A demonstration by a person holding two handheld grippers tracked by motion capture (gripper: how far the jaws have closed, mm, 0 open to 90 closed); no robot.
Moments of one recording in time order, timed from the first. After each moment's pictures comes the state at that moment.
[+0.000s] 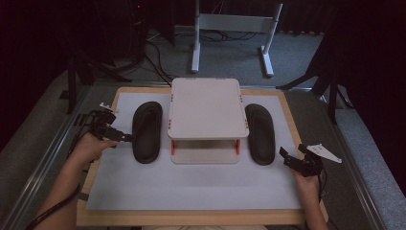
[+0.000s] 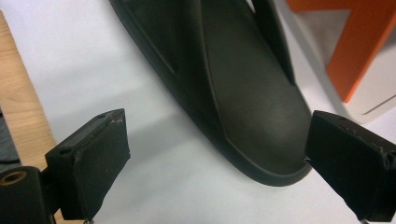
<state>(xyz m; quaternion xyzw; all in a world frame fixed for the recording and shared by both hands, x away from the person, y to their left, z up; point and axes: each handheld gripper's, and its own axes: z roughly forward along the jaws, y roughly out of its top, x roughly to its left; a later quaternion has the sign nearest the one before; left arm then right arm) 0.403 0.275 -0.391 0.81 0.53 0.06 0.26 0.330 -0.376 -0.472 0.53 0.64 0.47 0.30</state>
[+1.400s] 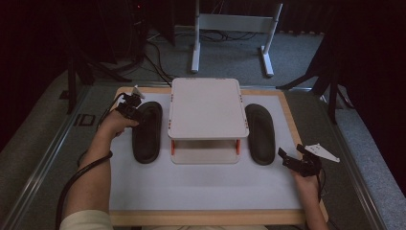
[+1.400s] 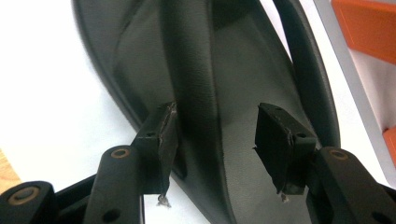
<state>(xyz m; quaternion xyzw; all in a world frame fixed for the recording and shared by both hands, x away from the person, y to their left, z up) 0.499 0.224 -0.405 0.83 0.53 0.03 0.14 0.331 -0.374 -0.473 0.52 0.65 0.46 0.30</state>
